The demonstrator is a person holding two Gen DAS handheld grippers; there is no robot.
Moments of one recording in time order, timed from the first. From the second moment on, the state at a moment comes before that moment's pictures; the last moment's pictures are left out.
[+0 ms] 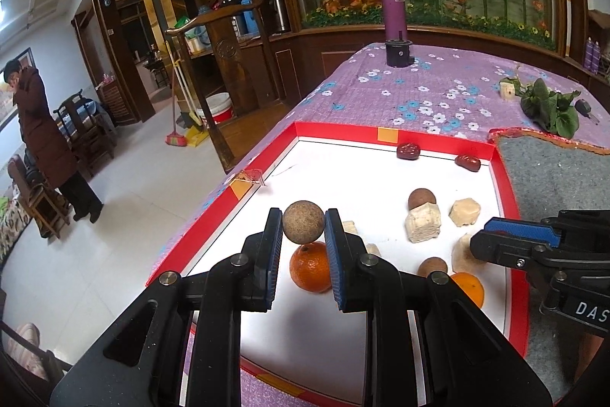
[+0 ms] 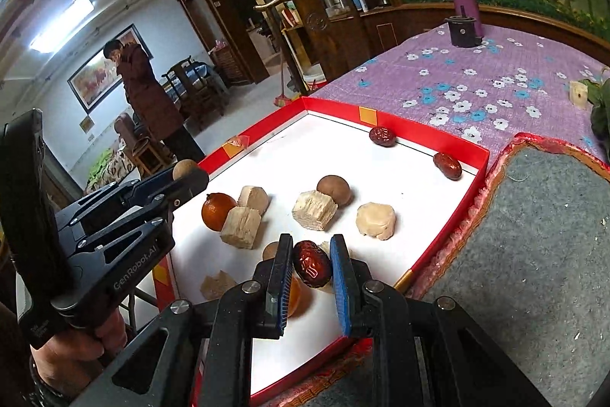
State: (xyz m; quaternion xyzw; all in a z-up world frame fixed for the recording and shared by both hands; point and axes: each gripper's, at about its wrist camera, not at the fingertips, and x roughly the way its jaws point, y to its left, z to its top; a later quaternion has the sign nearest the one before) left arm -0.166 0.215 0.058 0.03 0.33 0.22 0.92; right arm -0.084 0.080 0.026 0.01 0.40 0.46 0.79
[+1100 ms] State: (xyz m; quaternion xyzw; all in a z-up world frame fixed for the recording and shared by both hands) left arm -0.180 0.170 0.078 0.03 0.33 0.27 0.90; right arm -0.051 0.008 0.048 0.11 0.36 0.40 0.84
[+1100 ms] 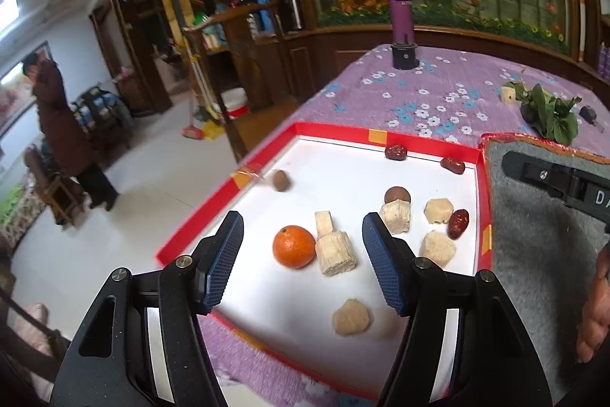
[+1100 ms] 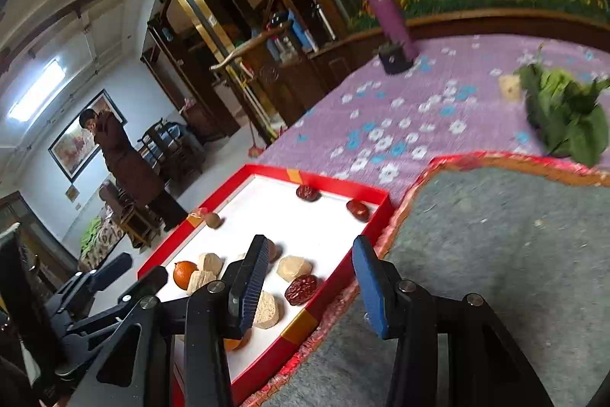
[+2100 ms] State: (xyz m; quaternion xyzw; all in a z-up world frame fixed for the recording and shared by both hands) left arm -0.310 0.081 0.167 0.03 0.21 0.21 0.95; right arm -0.263 -0.095 0.155 0.05 0.19 0.26 0.94
